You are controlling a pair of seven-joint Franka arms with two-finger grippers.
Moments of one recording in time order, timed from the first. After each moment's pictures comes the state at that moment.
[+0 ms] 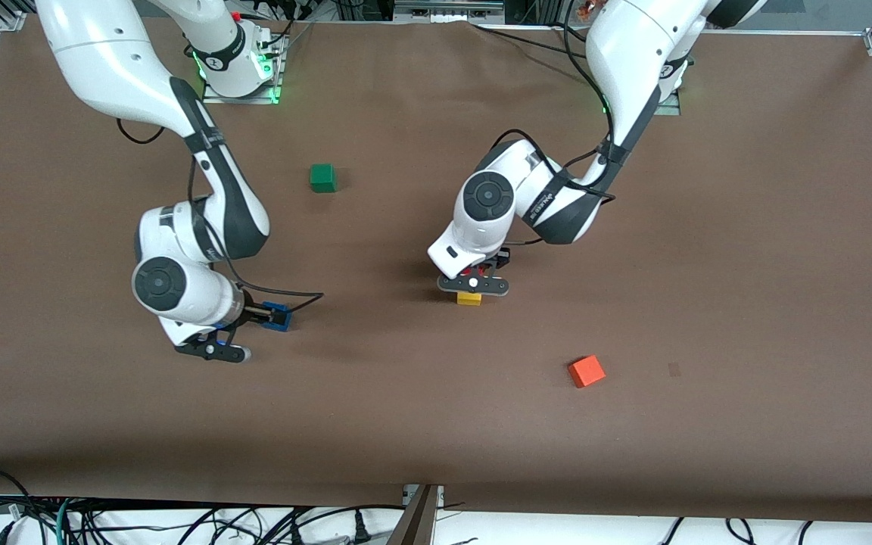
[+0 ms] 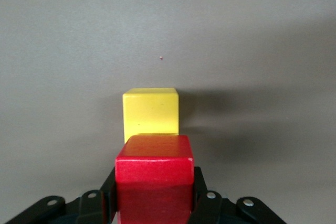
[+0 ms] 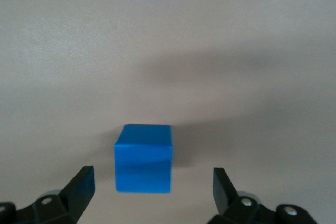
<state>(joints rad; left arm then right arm) -0.51 0.71 -0.22 -1.48 0.08 2.15 -0.66 0.23 0.68 0.03 -1.56 -0.02 2.15 0.44</state>
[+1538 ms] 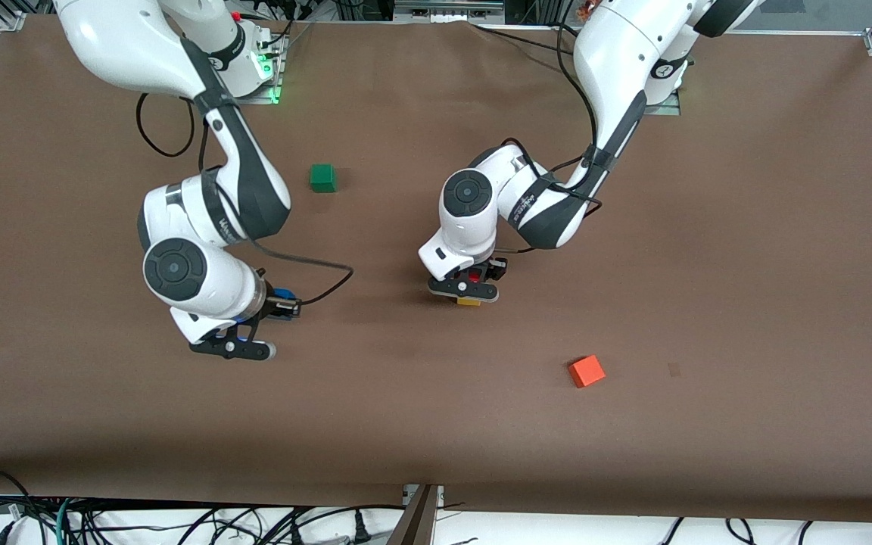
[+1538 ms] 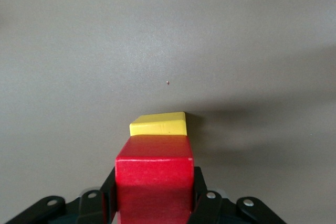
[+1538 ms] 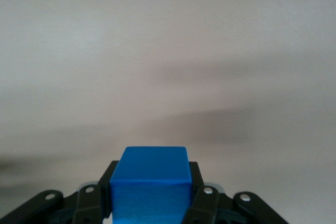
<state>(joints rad) -0.53 0.76 -0.20 -1.43 0.22 2.15 -0.66 0.32 0.66 0.05 -1.28 0.00 1.86 0.47</state>
